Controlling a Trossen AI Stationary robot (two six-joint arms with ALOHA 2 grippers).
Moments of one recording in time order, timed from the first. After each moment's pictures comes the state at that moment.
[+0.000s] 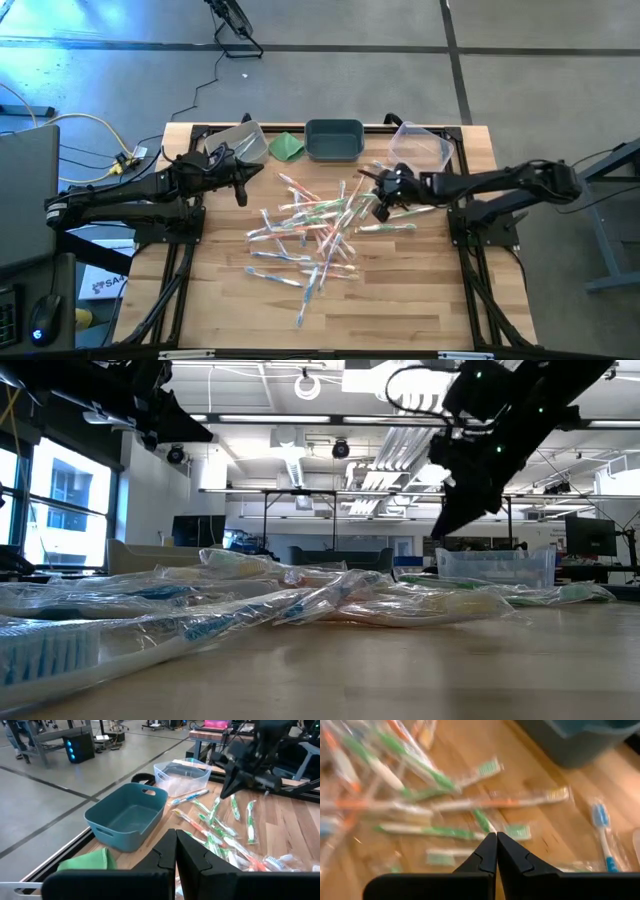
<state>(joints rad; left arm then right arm) 0.27 0.58 0.48 -0.06 -0.18 -0.06 -0.15 1.26 0.62 -0.22 0.26 0.32</state>
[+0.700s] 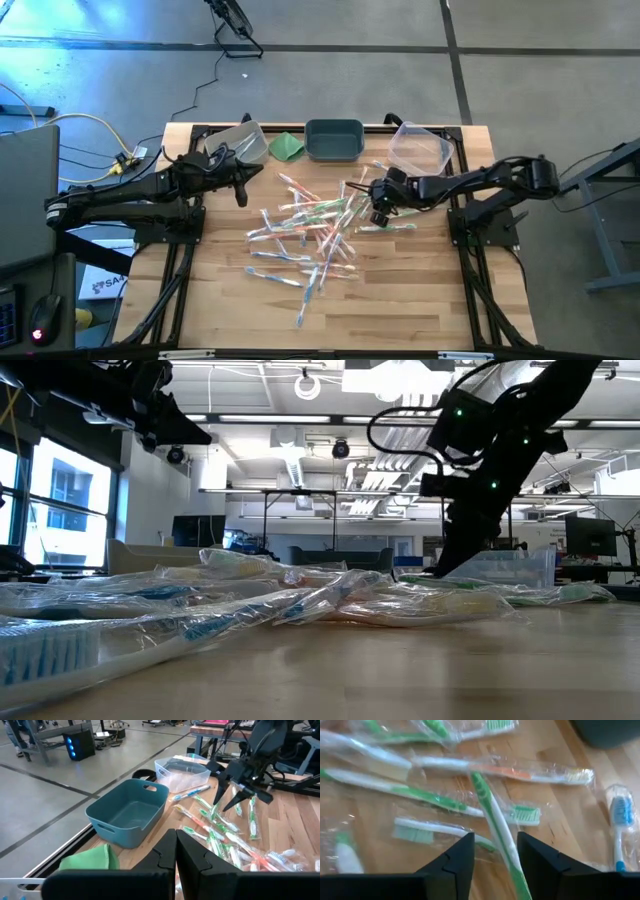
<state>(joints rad) 0.27 0.58 0.48 -0.08 -0.19 -0.05 -0.14 1.45 0.62 -0.18 0.28 0.16</state>
